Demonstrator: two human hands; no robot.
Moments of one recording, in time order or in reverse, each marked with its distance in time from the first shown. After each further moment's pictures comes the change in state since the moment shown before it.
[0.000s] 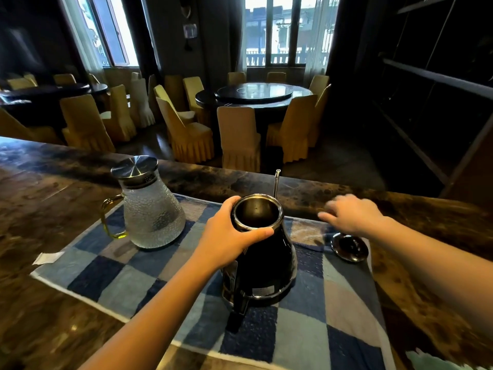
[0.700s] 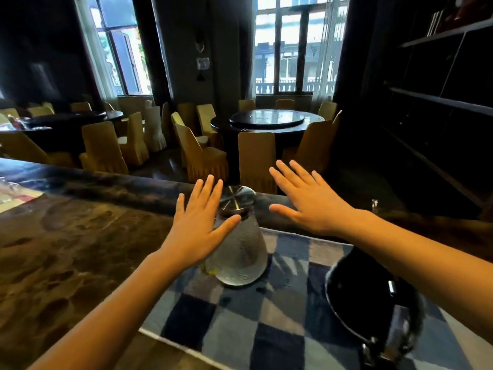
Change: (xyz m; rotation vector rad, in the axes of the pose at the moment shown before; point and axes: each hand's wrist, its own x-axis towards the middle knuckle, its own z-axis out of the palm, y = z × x) left_hand 0.041 -0.118 -0.239 0.763 0.053 0.184; right_hand 0.036 -0.279 -0.127 0.105 0.250 -0.361
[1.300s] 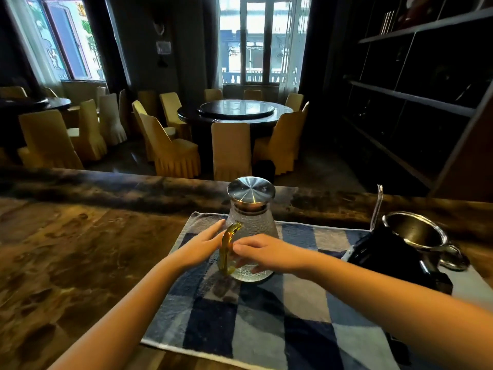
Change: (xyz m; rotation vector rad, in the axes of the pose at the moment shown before) left_hand 0.012 -0.073 0.061 -0.774 -0.484 -0.101; right_hand 0.009 -0.127 0.059 1.051 -0.451 0.245
